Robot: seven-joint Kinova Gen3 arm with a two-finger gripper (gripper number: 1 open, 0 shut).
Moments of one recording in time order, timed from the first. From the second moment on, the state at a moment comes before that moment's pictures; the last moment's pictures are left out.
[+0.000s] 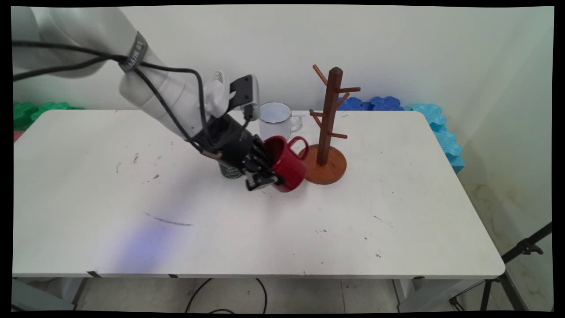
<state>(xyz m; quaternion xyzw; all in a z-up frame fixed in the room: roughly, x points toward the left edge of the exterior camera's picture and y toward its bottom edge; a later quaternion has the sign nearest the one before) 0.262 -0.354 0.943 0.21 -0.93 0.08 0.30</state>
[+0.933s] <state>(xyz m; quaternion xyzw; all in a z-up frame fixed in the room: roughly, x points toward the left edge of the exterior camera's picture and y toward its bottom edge) 0.298 -0.351 0.947 0.14 -0.98 0.05 0.16</state>
